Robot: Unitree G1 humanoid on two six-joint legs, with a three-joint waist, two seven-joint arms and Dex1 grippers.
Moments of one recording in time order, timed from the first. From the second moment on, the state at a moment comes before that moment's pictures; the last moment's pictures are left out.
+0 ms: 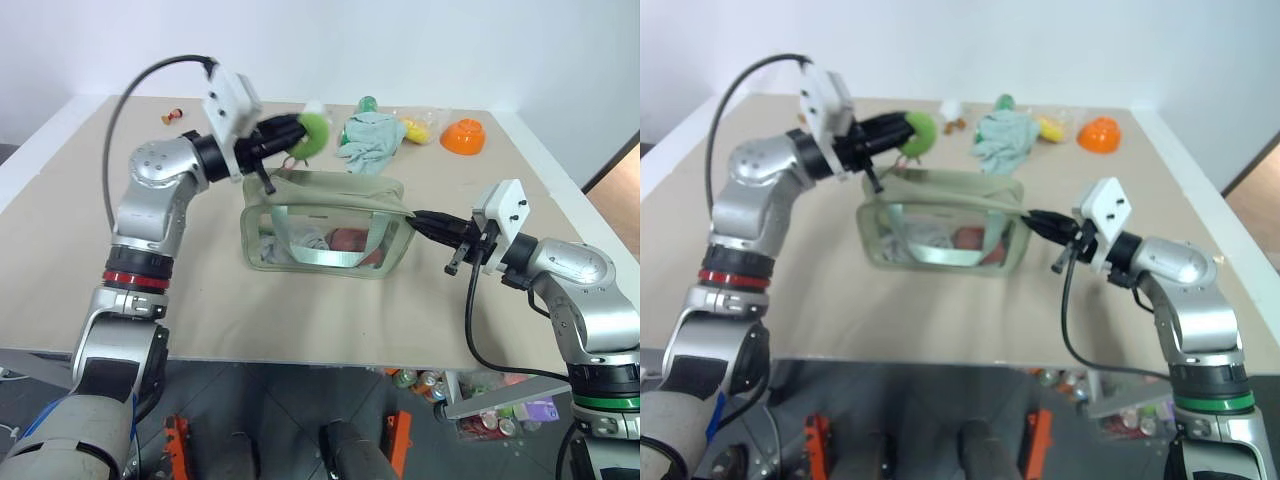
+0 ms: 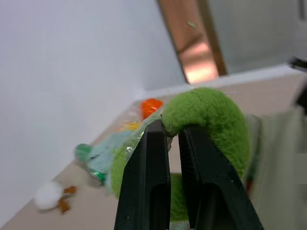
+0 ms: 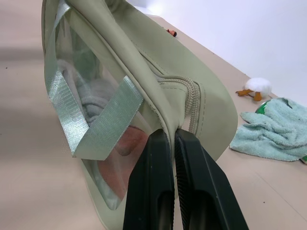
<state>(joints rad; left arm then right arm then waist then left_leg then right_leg) -1.02 0.42 -0.09 0.36 -0.26 0.06 -1.00 -0.43 -0.72 -0.12 -0.13 0.37 0.28 0.88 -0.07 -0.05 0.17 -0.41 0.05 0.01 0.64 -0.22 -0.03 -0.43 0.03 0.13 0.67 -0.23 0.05</state>
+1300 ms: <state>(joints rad) -0.72 0.66 0.11 0.10 -0.42 0.39 -1.07 -0.44 -0.71 -0.11 -0.12 0.36 0.26 0.89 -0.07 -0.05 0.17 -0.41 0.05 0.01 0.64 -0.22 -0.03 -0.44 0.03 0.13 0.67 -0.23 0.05</state>
